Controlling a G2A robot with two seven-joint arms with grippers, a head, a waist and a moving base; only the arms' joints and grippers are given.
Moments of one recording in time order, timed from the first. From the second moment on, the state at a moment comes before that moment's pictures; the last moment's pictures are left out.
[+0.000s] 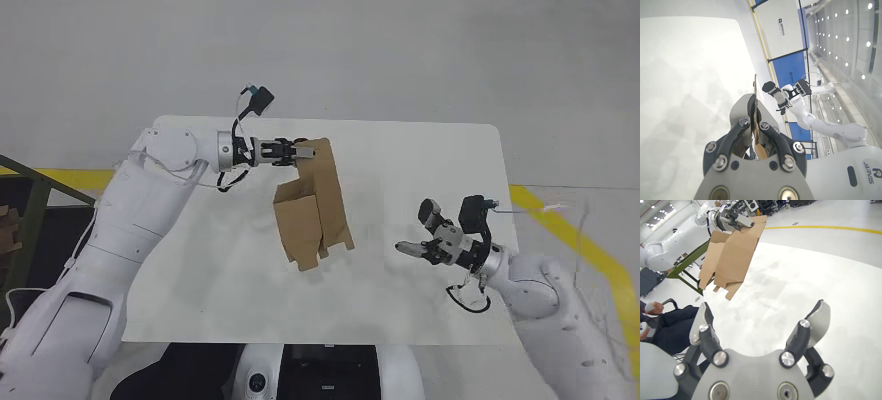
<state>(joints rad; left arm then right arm) 0.70 -1.03 -0.98 -1.25 -0.27 -0.28 -1.11 -1.45 -1.00 1.35 -1.67 -0.52 -0.84 0.38</state>
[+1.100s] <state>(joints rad) 0.68 -1.06 -0.92 -1.24 -0.31 -0.30 -1.13 -1.29 -1.00 1.20 -1.62 -0.12 -0.77 0.71</state>
